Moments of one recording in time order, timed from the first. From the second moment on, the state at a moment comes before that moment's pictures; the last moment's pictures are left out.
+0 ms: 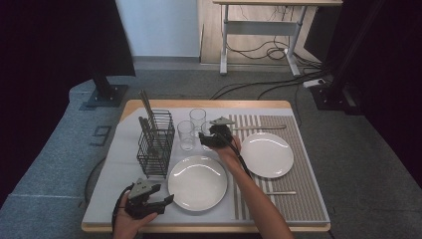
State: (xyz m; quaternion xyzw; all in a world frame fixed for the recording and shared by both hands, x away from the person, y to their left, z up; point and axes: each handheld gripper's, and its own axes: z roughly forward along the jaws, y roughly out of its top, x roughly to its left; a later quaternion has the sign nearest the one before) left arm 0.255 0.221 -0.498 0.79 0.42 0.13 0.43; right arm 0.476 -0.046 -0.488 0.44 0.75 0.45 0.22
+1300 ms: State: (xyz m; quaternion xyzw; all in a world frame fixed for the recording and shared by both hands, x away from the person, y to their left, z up) left arm 0.255 0.221 -0.498 0.79 0.42 0.13 0.43; right arm 0.473 -0.065 -0.469 0.45 0.73 0.46 0.22
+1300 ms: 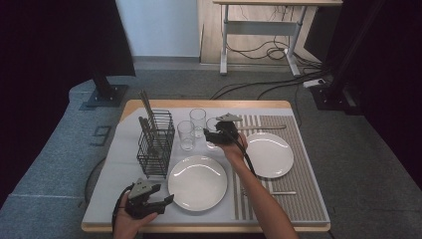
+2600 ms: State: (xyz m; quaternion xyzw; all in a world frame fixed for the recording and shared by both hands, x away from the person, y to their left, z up) left arm 0.256 0.218 -0.499 0.79 0.42 0.13 0.43; right arm 0.474 -0.090 -0.451 0.45 0.72 0.47 0.23
